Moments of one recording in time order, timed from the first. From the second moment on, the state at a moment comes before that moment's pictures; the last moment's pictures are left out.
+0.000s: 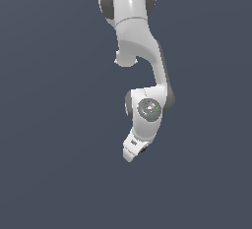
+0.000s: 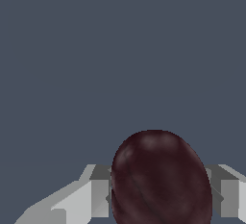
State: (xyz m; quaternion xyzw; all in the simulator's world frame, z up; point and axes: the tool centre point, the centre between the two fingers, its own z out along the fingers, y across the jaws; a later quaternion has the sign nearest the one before) arm 0.089 0.066 0.028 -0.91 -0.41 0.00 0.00
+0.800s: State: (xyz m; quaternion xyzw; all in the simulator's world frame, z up) arm 0.080 0.061 0.038 -0.91 -0.41 0.00 0.00
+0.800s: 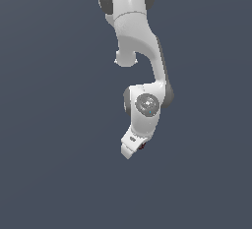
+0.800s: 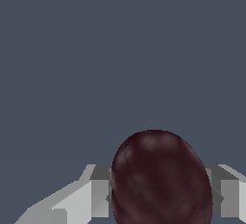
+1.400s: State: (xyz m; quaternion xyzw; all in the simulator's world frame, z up) arm 0.038 0.033 0.089 -0.91 -0.41 0.00 0.00
